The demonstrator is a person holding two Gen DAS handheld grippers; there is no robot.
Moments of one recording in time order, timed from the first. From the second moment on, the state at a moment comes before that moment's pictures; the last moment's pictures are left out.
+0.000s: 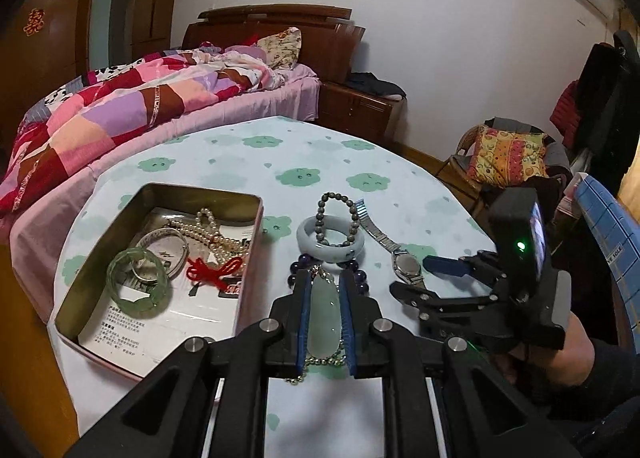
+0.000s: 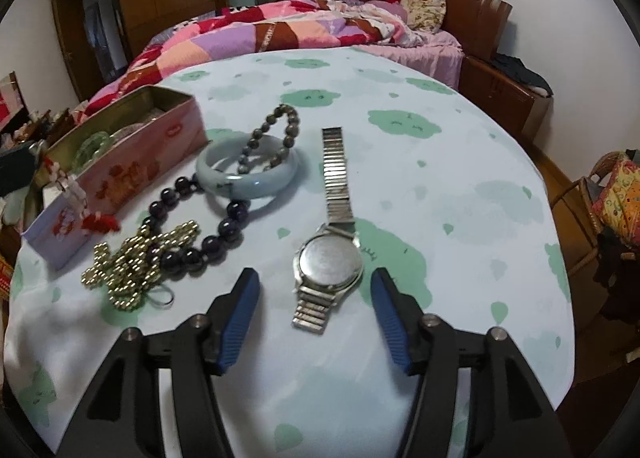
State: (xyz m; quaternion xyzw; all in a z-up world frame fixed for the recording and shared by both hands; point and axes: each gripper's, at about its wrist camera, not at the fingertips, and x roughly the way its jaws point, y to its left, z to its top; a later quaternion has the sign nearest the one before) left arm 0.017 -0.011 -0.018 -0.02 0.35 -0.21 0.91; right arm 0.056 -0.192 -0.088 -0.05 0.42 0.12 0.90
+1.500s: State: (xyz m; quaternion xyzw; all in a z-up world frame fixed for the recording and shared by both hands) left arm 0.049 0.096 -0.003 -0.05 0.32 -0.07 0.94; right arm 0.070 -0.059 0.011 -0.11 0.28 0.28 0.91
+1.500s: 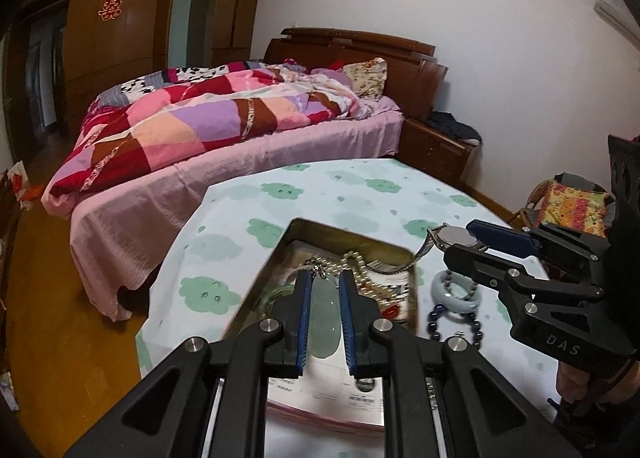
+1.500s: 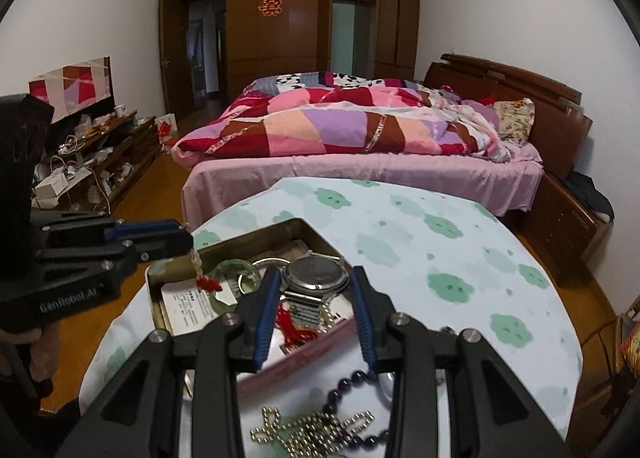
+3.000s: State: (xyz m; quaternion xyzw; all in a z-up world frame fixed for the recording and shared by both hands) left arm 0.072 0.091 -0.064 -0.01 0.38 -0.04 0.92; right arm 0.083 -0.032 -0.052 -0.13 0.34 0.29 0.88
